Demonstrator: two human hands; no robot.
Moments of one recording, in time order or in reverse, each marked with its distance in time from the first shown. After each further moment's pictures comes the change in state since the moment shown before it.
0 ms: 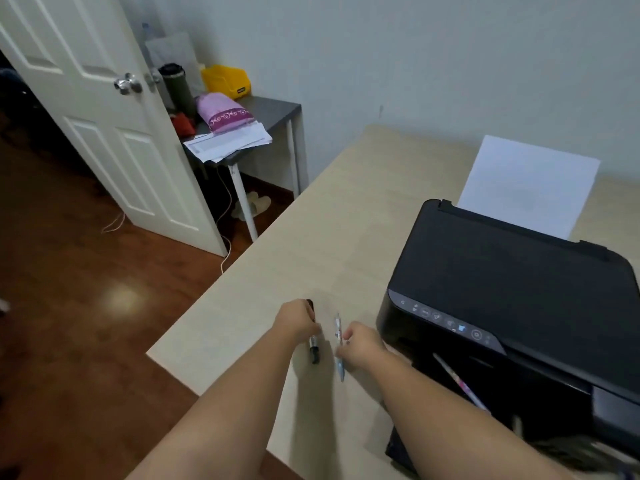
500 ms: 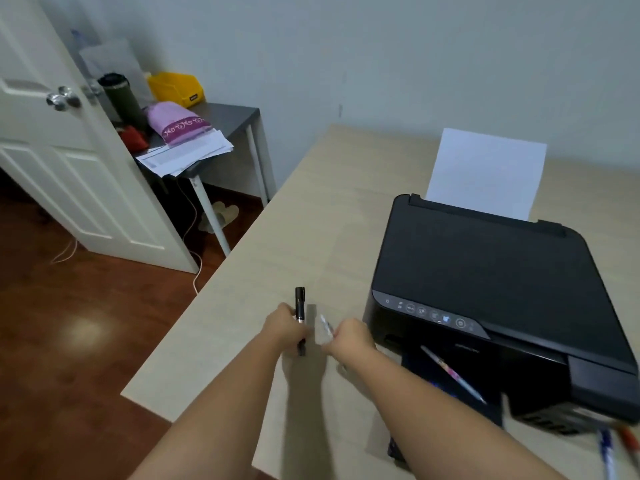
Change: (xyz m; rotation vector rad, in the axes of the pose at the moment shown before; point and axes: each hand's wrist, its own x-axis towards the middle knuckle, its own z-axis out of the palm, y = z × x) left_hand 0.024 -0.006 0.006 -0.199 -0.065 -0.044; right_hand -0.001 -0.019 -0.006 0.052 0.110 0.119
